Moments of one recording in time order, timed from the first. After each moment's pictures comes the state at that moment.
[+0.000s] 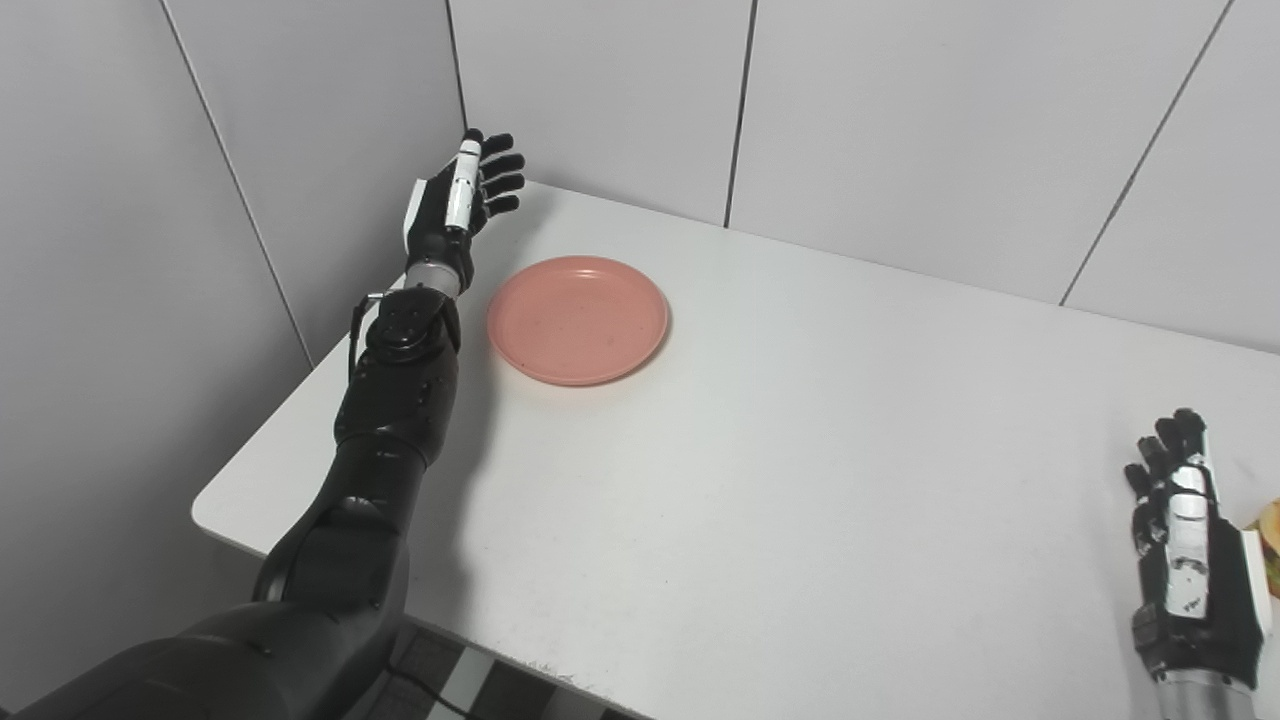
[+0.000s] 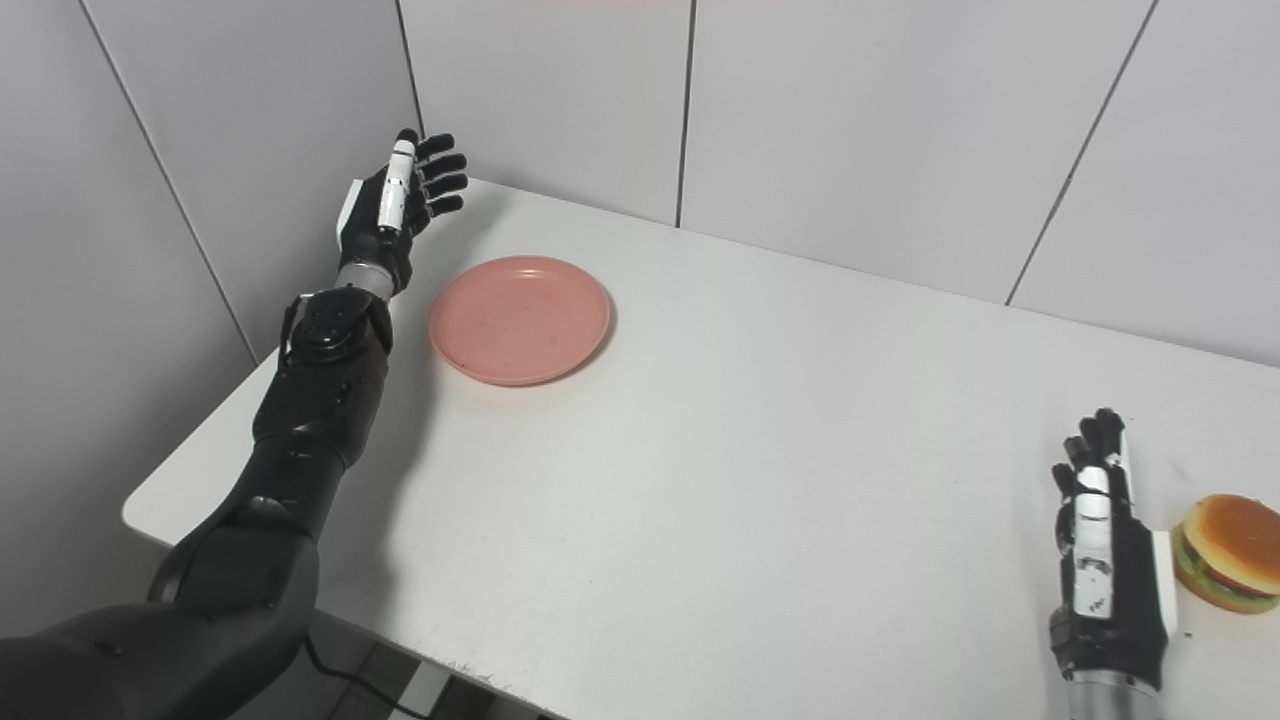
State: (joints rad) left arm -0.62 0.38 0.33 0.69 -0.20 -0.09 -0.01; right arm -0.23 -0.10 -0.05 0.16 0.14 -0.16 0.10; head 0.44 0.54
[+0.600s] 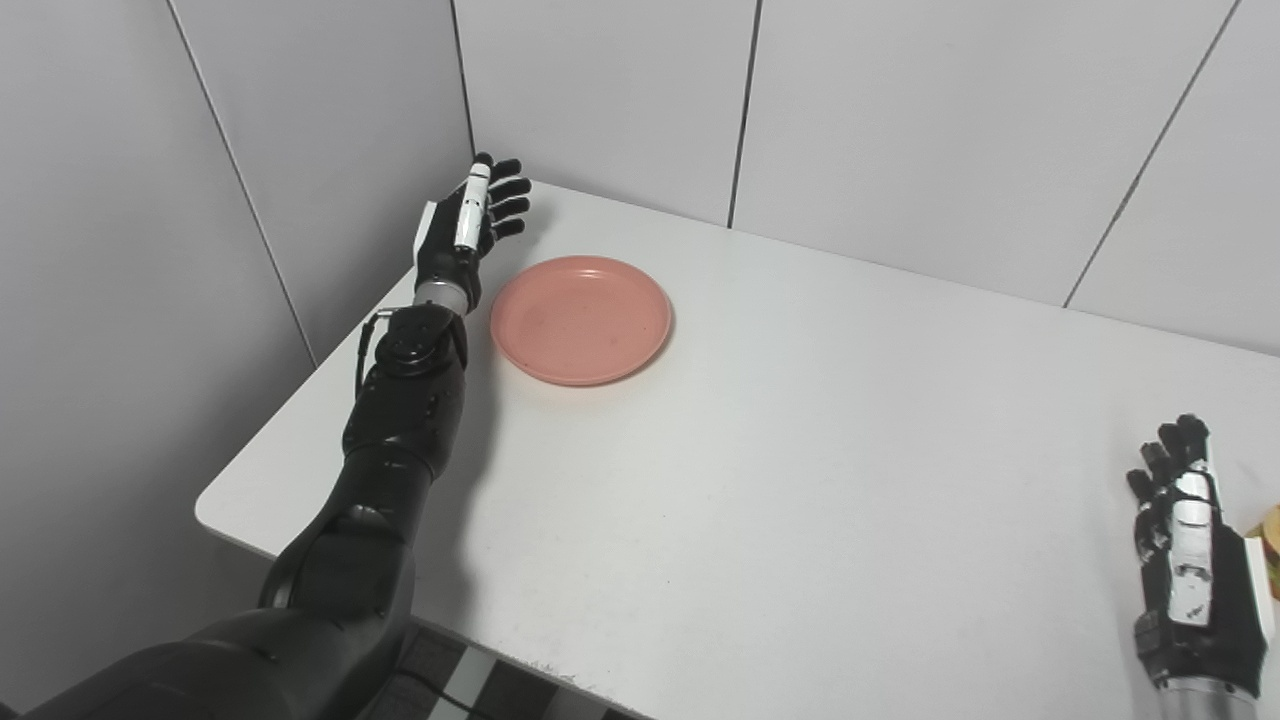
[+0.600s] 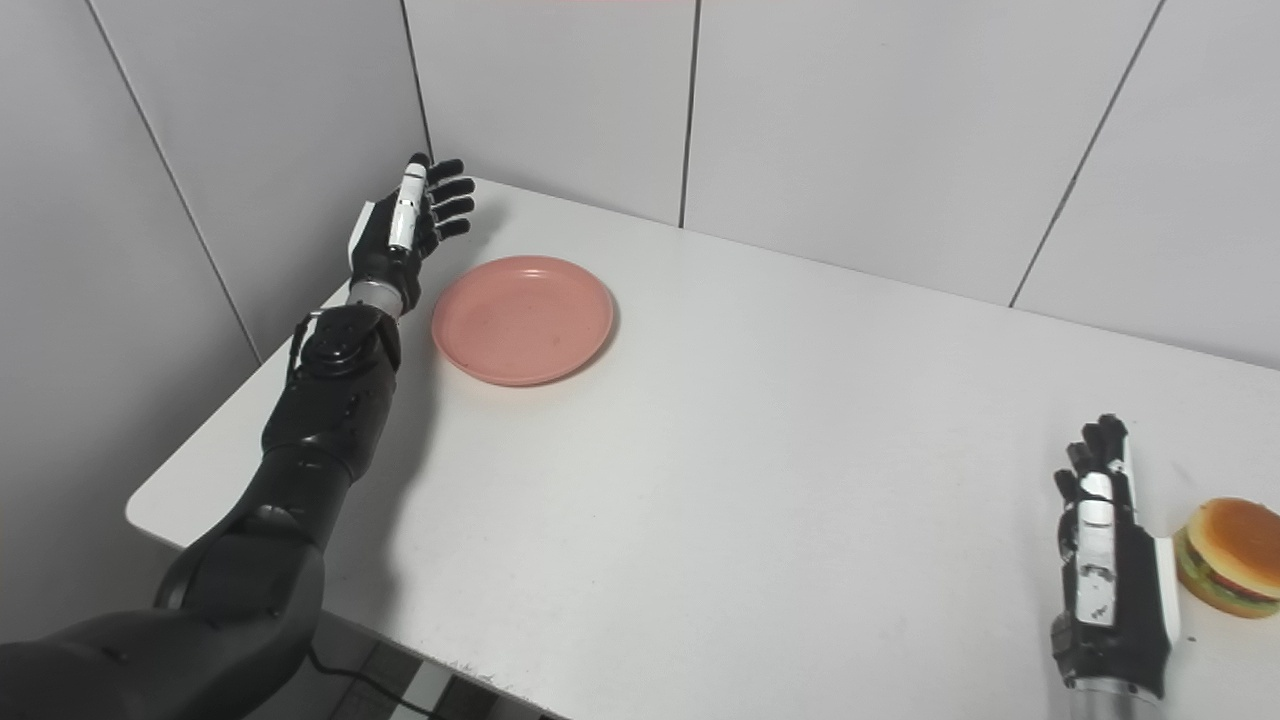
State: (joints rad) left arm -0.60 0.35 0.32 0.70 -0.19 -0.07 0.02; right arm -0.22 -0.10 -0.05 0.15 0.14 -0.16 0.10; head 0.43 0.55
